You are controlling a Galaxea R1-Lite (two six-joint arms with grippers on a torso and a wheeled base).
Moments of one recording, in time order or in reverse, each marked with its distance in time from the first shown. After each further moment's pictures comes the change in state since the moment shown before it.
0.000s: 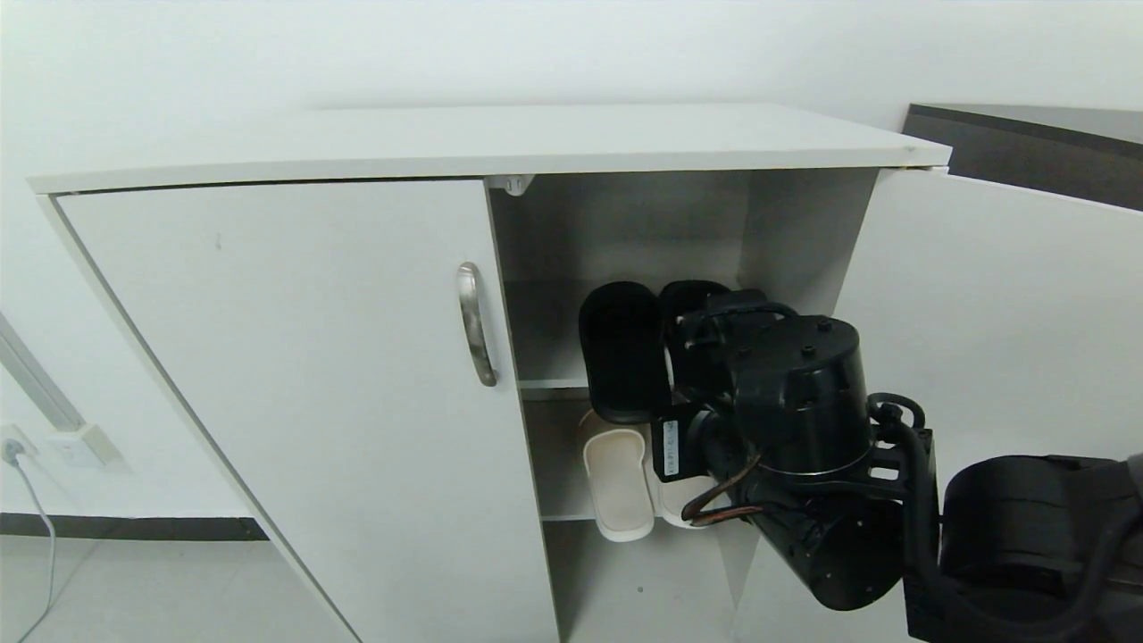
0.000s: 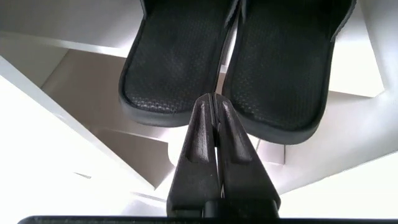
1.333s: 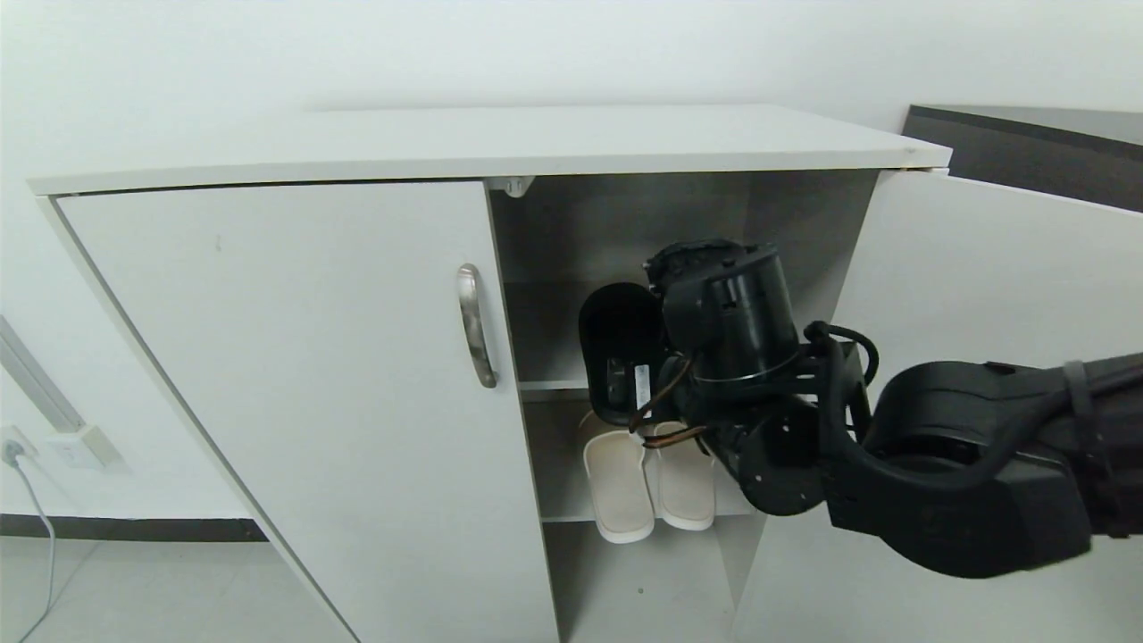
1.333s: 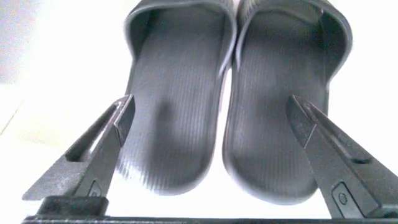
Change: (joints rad) left arm 0.000 0.000 0.000 0.000 0.000 0.000; right arm -0.029 0.079 -0.283 0.244 -0.035 0.009
